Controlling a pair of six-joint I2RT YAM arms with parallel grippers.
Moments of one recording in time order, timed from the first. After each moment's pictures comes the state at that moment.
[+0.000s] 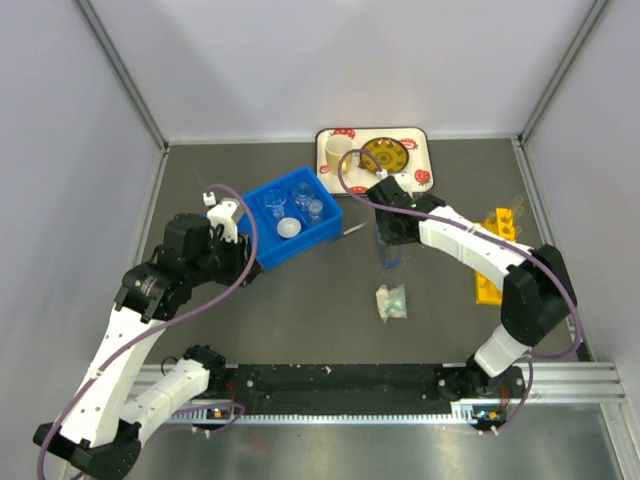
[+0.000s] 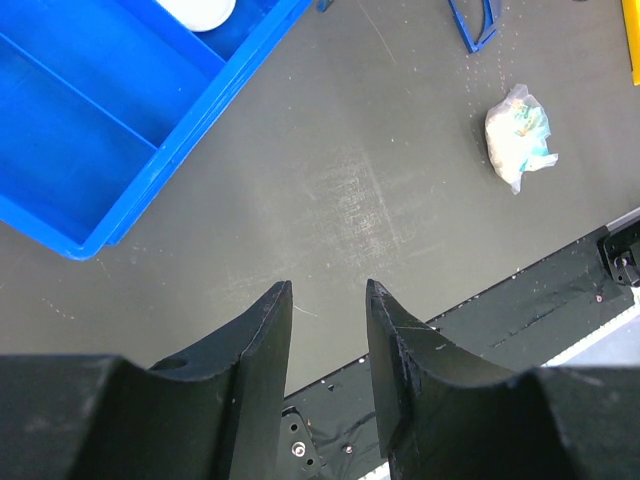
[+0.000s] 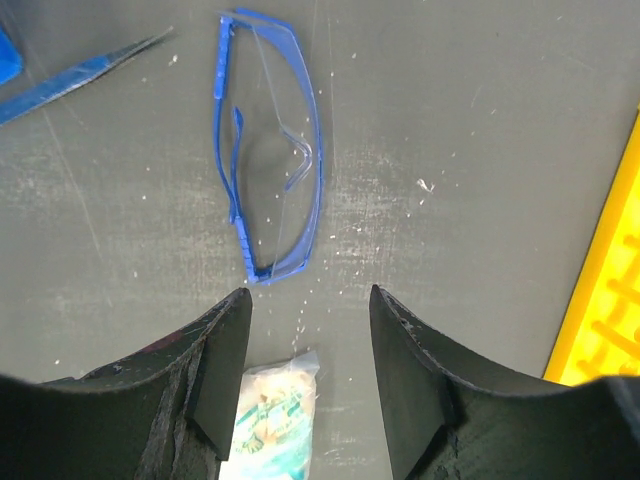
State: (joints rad) left arm -0.40 0.81 1.08 -0.96 0.19 -0.24; right arm 0.65 1.59 1.27 -0.74 0.43 0.44
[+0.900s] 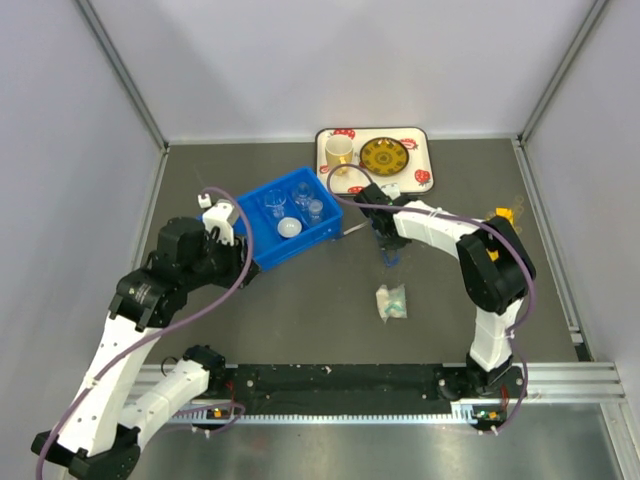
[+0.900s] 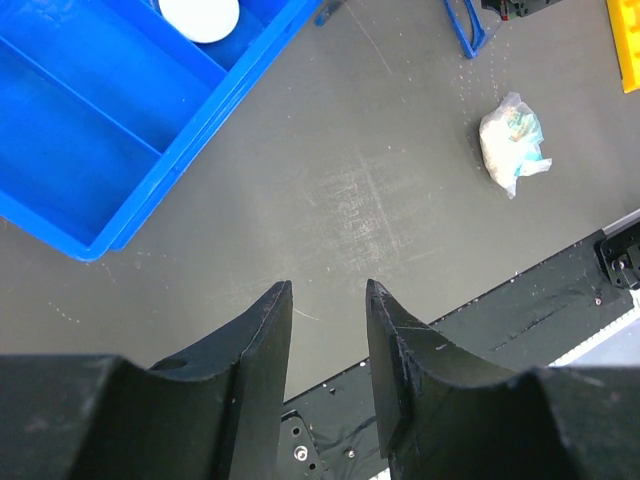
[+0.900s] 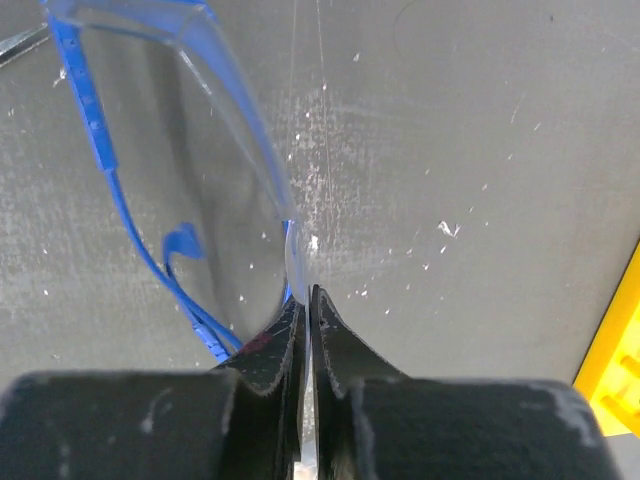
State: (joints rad) left arm -0.40 0.77 1.09 -0.96 0.19 -0.24; right arm 0.62 1.88 1.32 -0.70 0.49 0.44
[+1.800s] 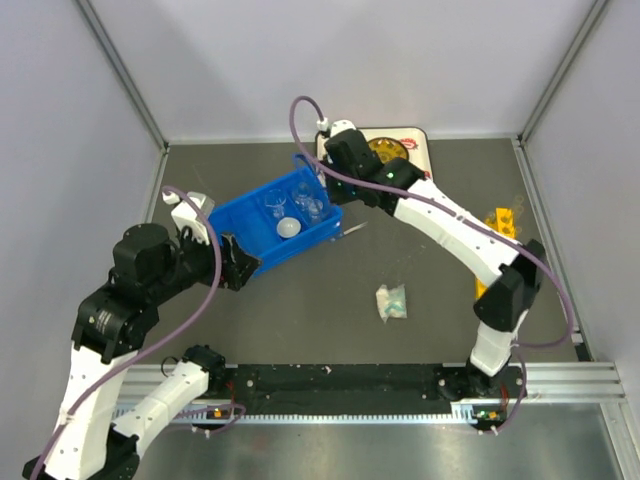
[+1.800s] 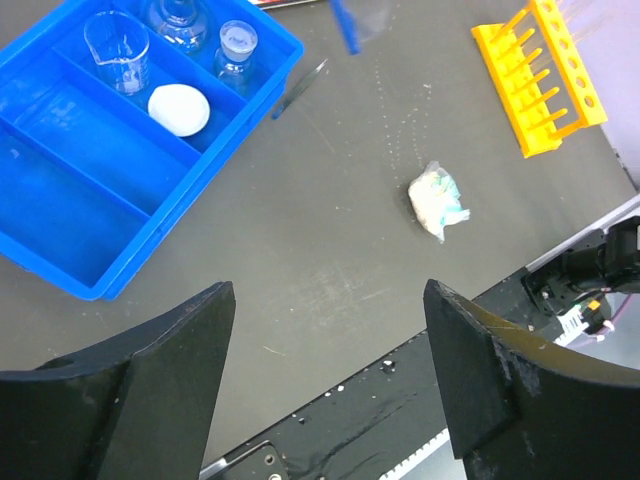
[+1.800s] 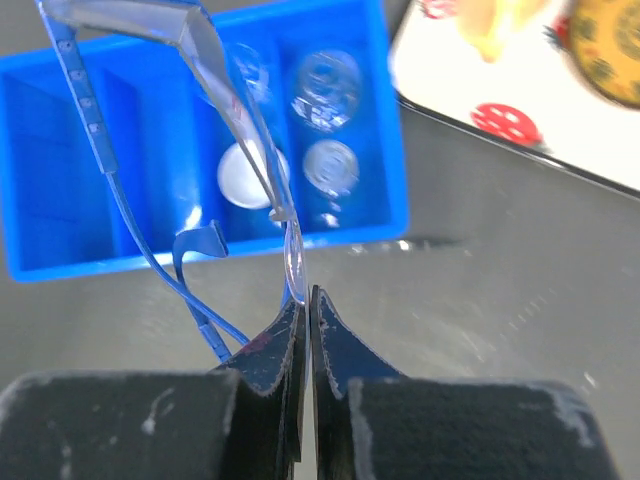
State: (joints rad) left arm -0.40 0.71 1.26 -0.98 0.22 -0.27; right arm 0.82 1.75 1.82 -0.77 0.28 0.33
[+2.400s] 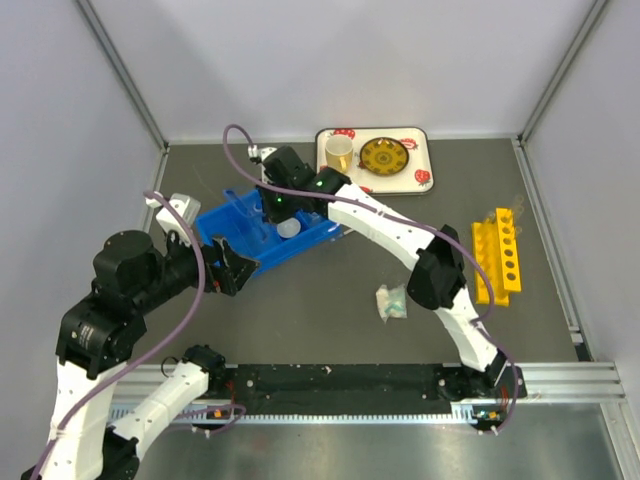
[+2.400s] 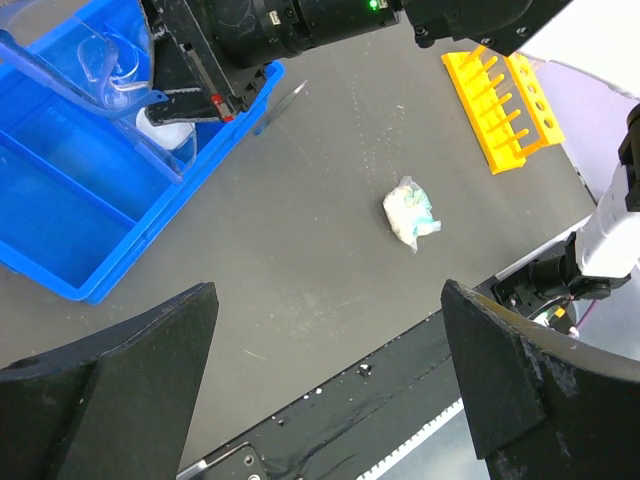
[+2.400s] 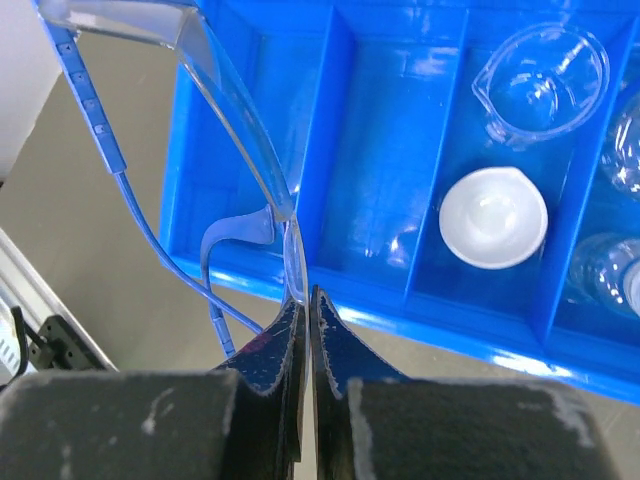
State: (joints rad) left arm -0.40 0.69 1.34 -1.02 0.24 -0.32; right arm 0.93 2.23 2.27 -0.76 -0.07 0.35
